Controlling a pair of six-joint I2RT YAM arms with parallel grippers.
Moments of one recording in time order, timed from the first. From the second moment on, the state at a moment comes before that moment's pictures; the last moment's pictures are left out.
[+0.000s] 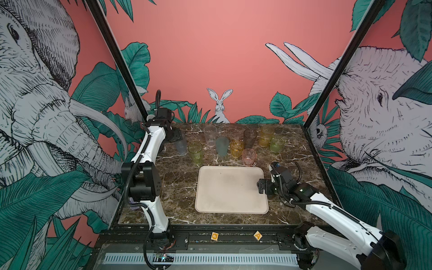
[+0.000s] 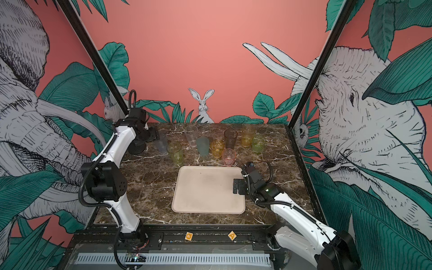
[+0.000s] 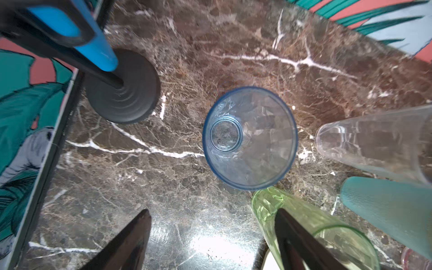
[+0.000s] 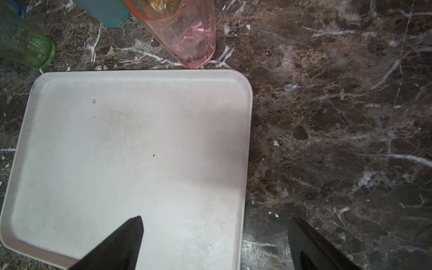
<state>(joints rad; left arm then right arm) -0.02 1.88 1.80 -1.00 -0.06 -0.30 0.61 0.97 0.64 -0.57 0.14 0.52</state>
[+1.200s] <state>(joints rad) 0.01 2.11 2.00 -1.06 -0.03 -0.30 0.61 1.07 0.59 -0.35 0.29 0.41</state>
